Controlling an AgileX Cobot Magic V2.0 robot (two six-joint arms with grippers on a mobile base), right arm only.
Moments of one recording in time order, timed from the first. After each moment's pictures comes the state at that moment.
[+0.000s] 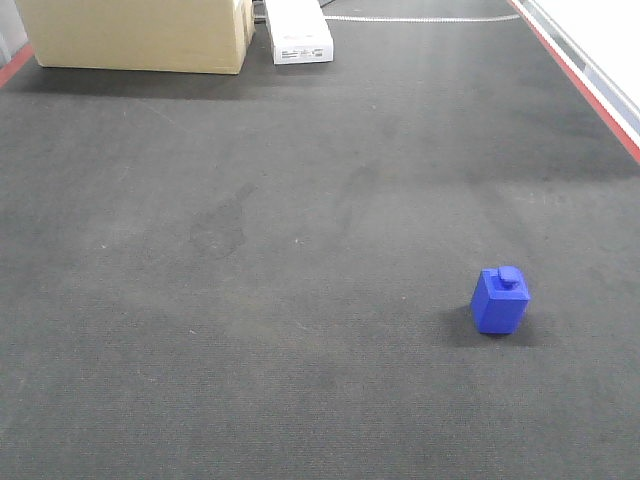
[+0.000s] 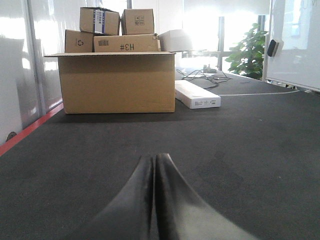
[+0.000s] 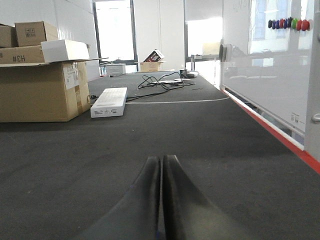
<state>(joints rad) 0.02 -0.02 0.03 0.02 -0.04 0.03</state>
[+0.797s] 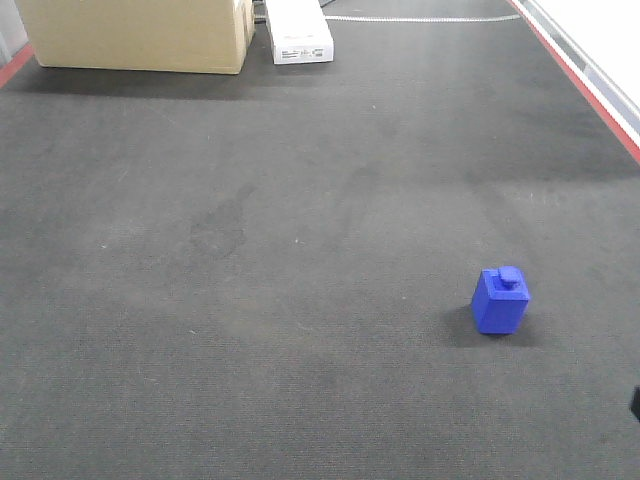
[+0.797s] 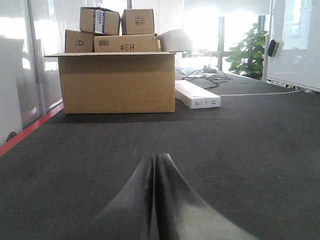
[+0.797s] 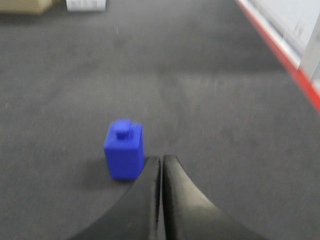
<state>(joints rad) 0.02 0.49 -0.34 -0.05 0.32 0.02</state>
